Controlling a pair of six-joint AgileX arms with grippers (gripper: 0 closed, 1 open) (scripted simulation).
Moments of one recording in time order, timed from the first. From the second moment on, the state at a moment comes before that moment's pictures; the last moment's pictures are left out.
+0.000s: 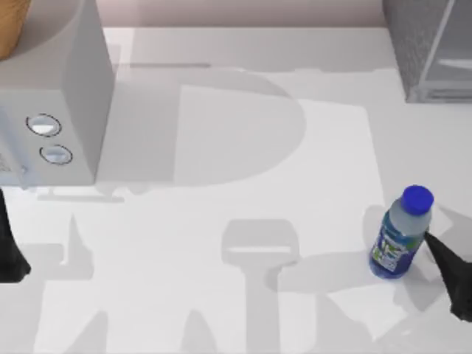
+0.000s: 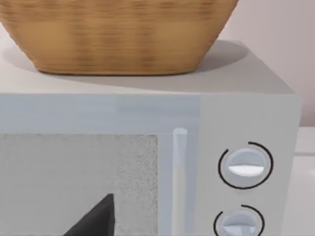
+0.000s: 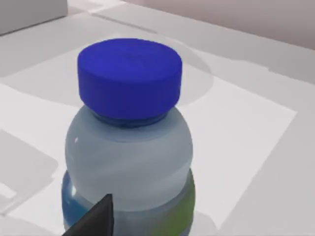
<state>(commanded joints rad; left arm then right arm) 0.00 0.00 0.00 0.00 0.00 0.00 -0.05 1.40 -0.05 1.24 -0.60 -0.17</state>
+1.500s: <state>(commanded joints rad) 0.00 0.00 0.00 0.00 0.00 0.00 0.15 2.01 0.09 1.67 -0.58 -0.14</state>
